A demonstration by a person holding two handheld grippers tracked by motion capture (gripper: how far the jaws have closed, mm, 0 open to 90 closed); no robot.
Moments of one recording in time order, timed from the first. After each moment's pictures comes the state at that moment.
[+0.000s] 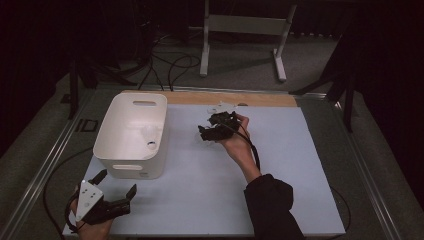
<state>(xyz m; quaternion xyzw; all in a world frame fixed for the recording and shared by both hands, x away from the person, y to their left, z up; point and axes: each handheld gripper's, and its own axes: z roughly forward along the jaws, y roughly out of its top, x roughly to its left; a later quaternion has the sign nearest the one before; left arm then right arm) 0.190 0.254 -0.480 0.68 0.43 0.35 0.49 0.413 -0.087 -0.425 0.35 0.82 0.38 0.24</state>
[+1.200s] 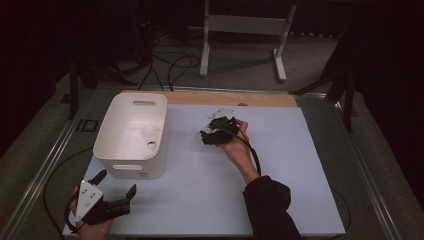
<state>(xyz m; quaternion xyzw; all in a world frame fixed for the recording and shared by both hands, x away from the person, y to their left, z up) 0.190 0.254 -0.480 0.68 0.43 0.35 0.49 0.418 -0.088 -0.453 0.36 0.83 0.36 0.23</state>
